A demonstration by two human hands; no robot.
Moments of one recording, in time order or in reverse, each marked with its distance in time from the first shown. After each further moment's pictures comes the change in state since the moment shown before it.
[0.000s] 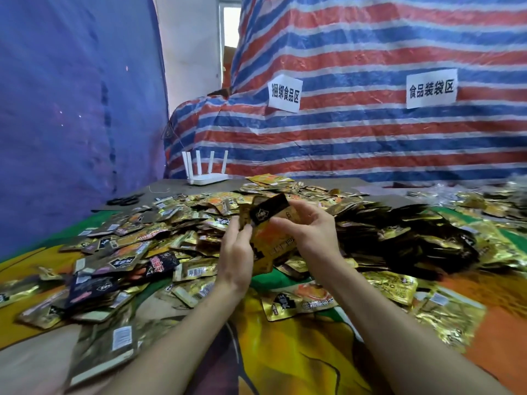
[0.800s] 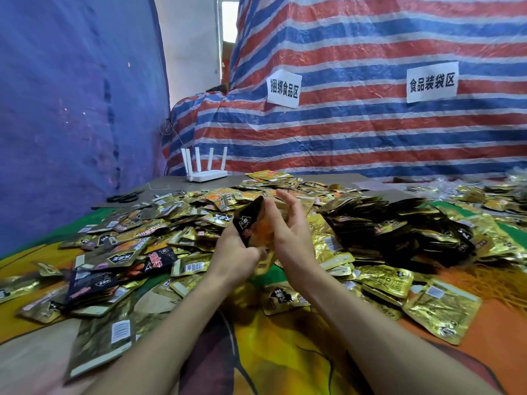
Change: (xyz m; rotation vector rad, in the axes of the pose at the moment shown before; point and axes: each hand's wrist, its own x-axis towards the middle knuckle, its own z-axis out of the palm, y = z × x) left_hand 0.003 0.000 -0.010 0.307 -0.118 -0.021; right_hand -0.011 0.013 0.034 0.142 0.069 0.079
